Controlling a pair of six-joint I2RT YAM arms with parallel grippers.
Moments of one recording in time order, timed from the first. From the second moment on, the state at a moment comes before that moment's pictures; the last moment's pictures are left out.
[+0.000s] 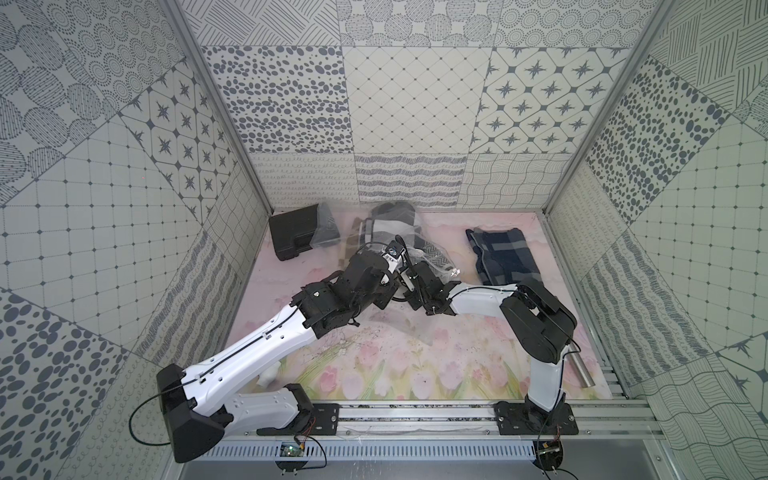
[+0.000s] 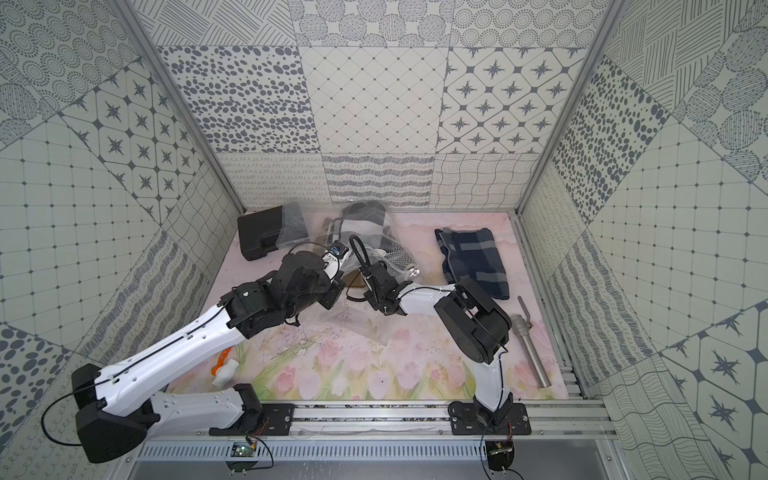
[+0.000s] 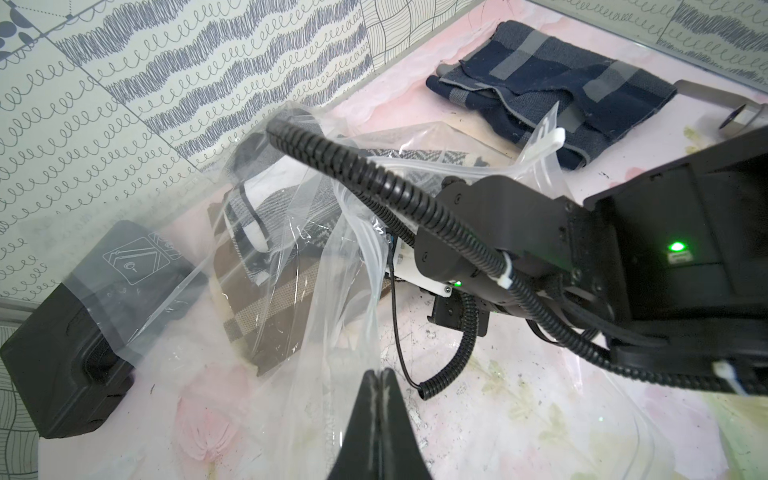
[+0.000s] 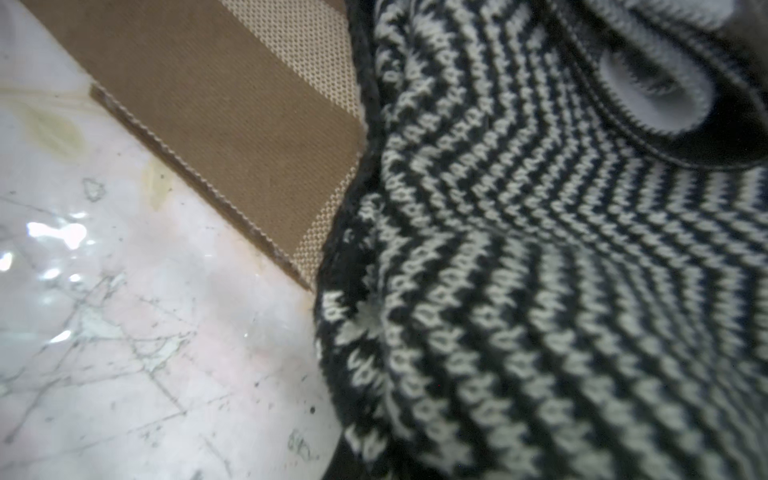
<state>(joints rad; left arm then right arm) -0.89 1.17 1.17 -0.63 -0.32 0.02 0.77 1.90 1.11 -0.06 0.23 -0.01</state>
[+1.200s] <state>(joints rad) -0.88 1.19 1.08 -0.50 -0.23 -0.02 0.87 1.64 1.04 -0.35 0.02 0.32</state>
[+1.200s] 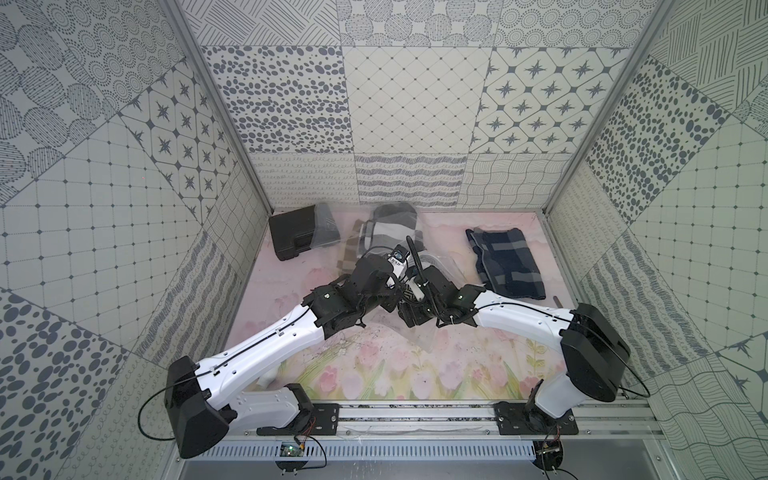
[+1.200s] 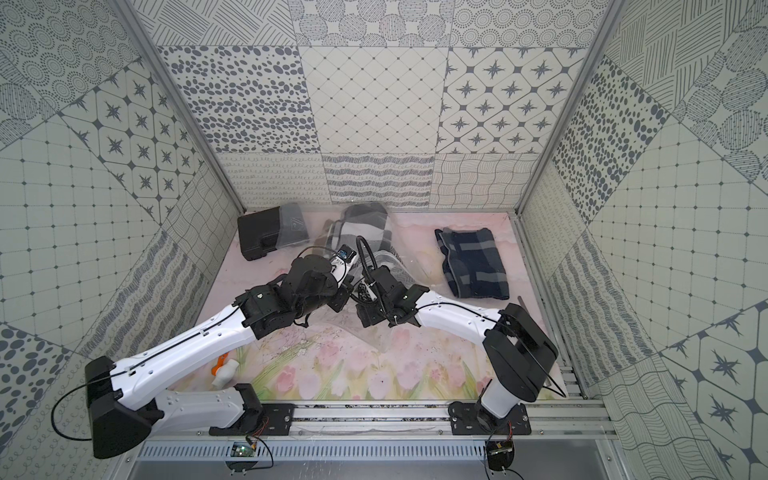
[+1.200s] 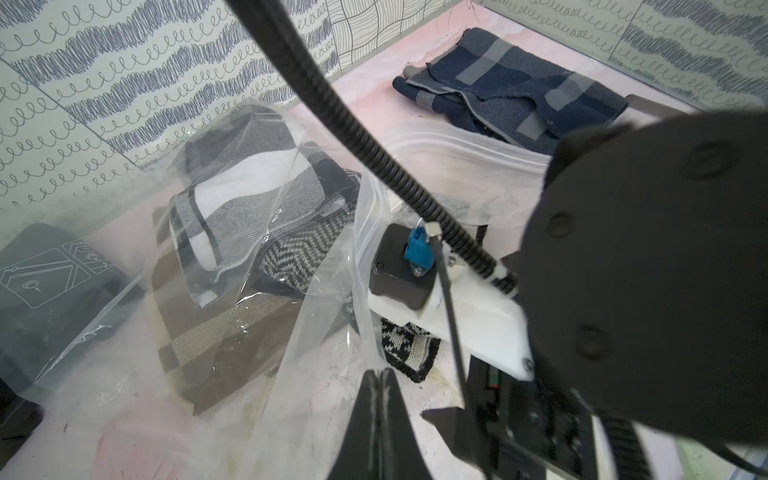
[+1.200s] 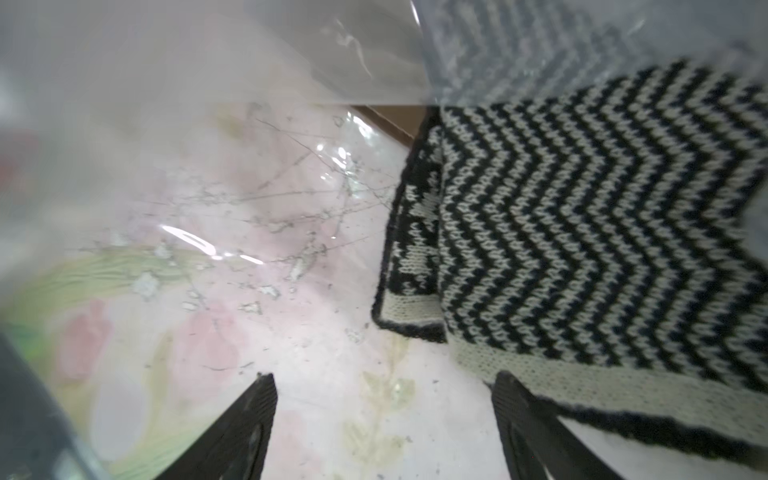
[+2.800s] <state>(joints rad) -0.88 1.19 1.07 -0.49 -0.24 -0.01 0.80 1.18 1.07 -0.48 -0.19 0.70</state>
